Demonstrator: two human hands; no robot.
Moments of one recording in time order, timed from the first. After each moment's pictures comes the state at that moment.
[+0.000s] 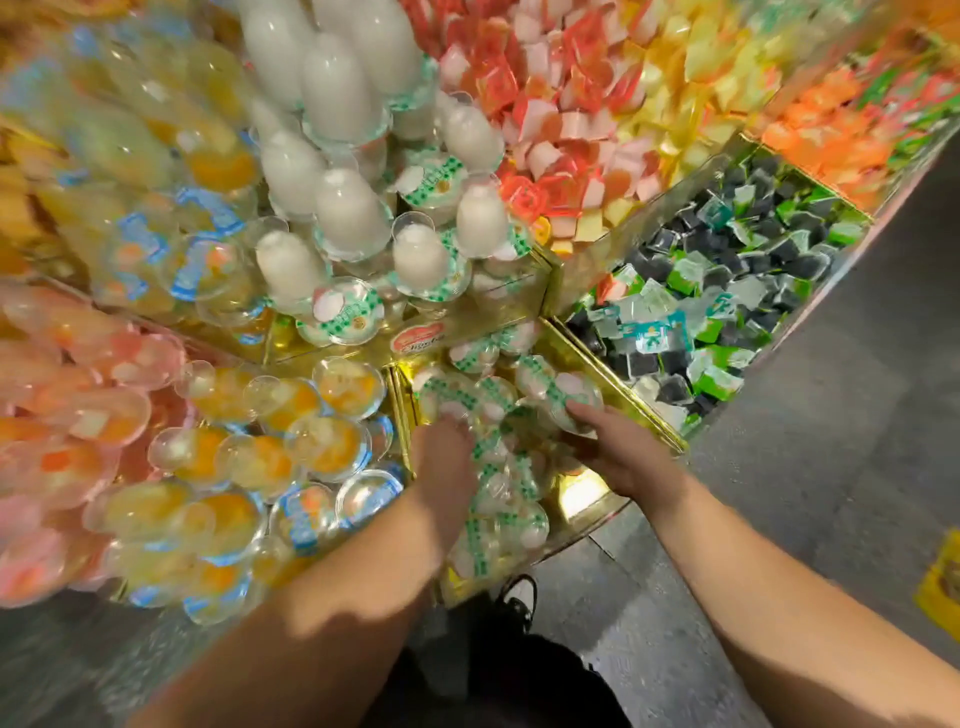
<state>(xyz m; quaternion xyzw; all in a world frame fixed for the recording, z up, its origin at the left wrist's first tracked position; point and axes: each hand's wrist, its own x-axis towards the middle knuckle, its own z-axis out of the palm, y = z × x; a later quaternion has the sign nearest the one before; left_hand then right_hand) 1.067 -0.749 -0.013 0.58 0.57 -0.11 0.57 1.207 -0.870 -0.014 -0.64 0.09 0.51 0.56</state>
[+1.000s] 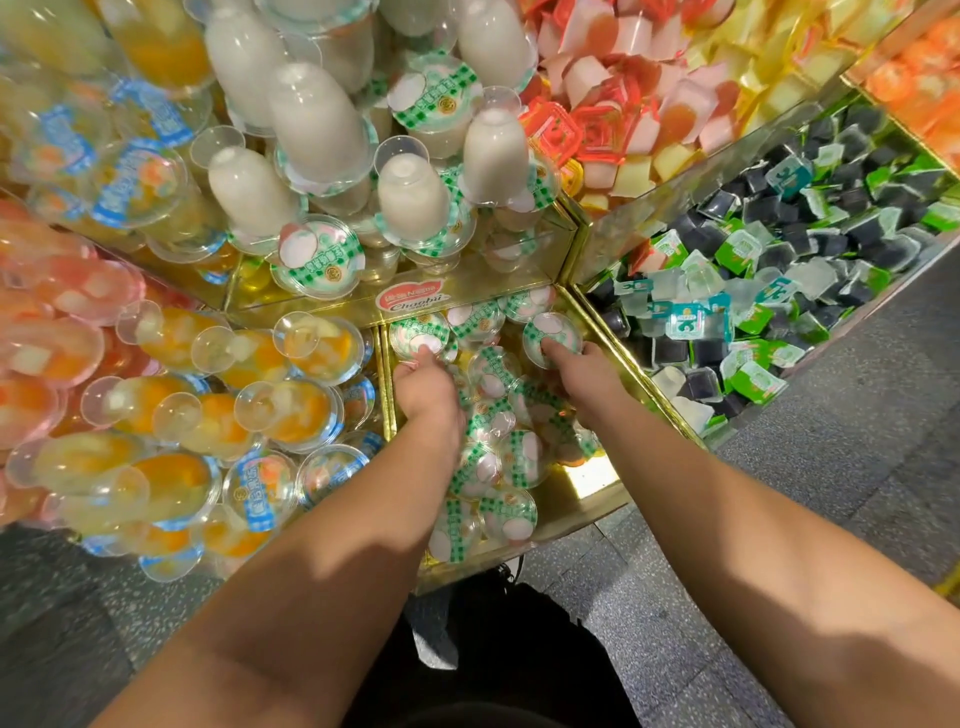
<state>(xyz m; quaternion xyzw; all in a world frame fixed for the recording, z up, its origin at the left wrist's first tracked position) 1.104 -0.710 -0.075 0.26 0.70 0.25 0.61 1.251 -0.797 -0.093 -0.79 0.00 0.46 0.41</state>
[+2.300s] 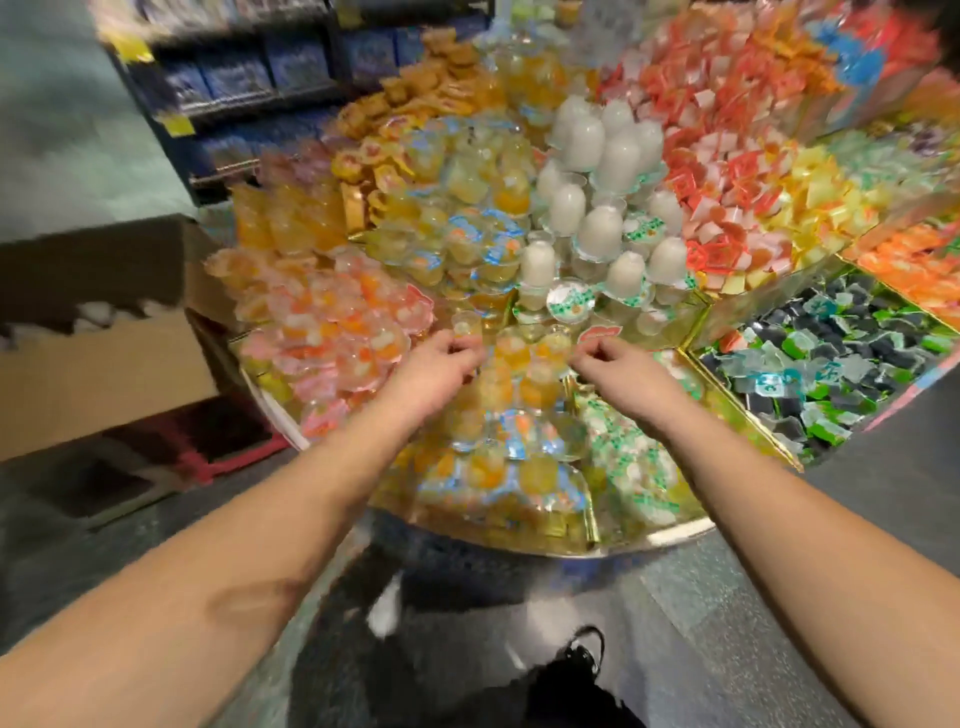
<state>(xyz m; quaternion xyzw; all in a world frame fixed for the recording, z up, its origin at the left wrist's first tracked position) 0.780 -0.685 0.143 0.66 0.47 0.20 0.55 0.975 -0.794 0.147 -0.82 -0.39 0.28 0.32</state>
